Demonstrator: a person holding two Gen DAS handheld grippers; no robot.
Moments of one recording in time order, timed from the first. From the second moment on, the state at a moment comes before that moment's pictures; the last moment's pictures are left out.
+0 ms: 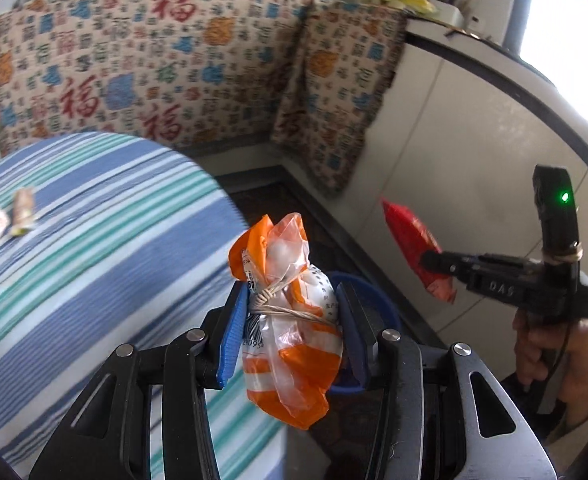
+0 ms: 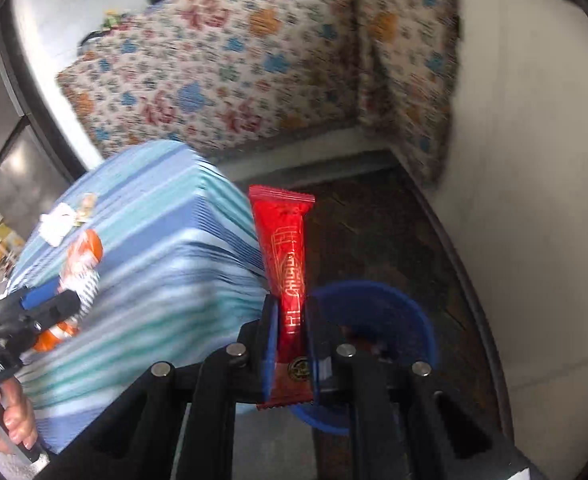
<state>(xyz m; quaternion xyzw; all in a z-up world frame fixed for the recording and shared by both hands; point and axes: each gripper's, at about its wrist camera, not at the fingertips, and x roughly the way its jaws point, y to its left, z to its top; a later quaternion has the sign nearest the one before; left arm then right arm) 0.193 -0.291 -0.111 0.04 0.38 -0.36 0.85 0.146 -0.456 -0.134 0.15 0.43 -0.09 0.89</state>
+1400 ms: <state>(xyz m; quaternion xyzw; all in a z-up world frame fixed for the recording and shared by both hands) 0.211 -0.385 -0.160 0.06 0.43 -0.41 0.80 0.147 -0.515 -0.195 0.13 0.44 -0.16 0.87</state>
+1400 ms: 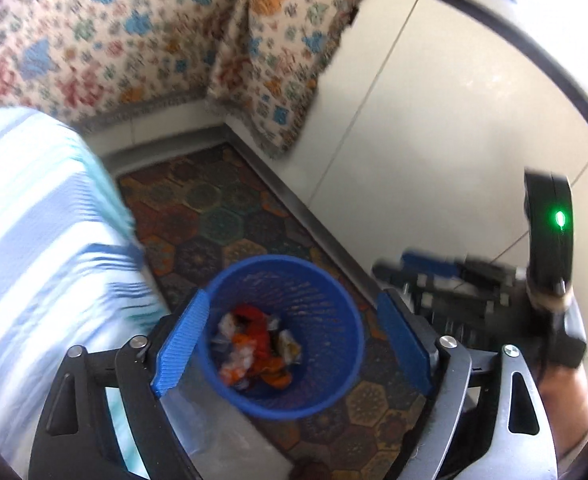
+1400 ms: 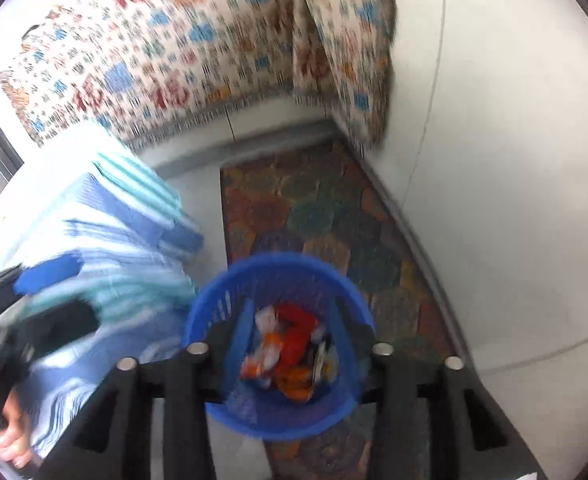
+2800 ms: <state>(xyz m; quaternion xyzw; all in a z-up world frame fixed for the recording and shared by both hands) 0.345 -0.014 -0.172 0.08 0.45 -0.11 0.88 0.335 -0.144 -0.178 -0.06 0.46 0.11 0.88</state>
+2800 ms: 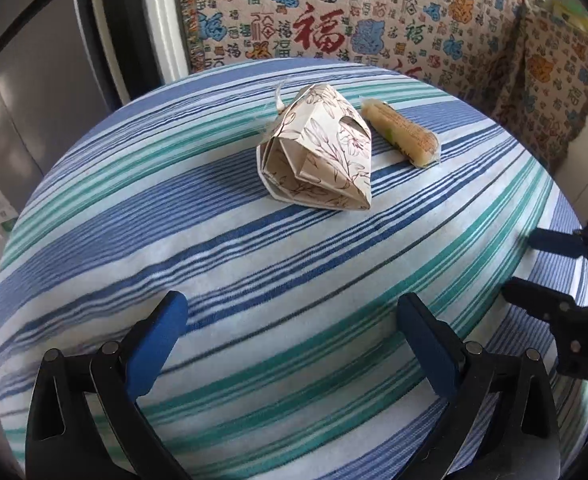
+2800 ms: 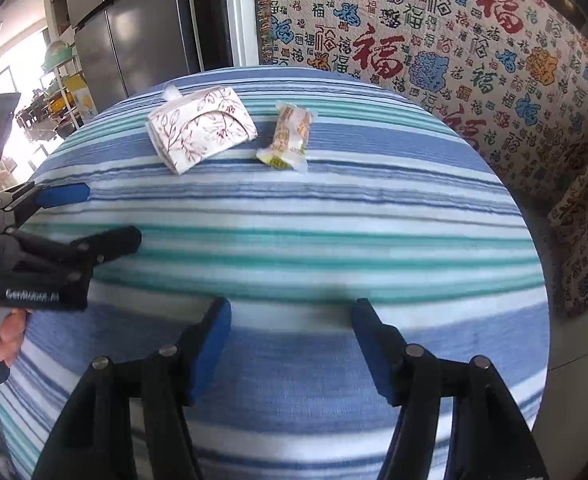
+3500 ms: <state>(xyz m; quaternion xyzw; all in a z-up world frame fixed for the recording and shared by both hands) 0.367 -0.009 -0.171 0.10 0.44 -0.16 0.88 0.442 -0.117 -0.176 -0.05 0.45 0.09 0.89</state>
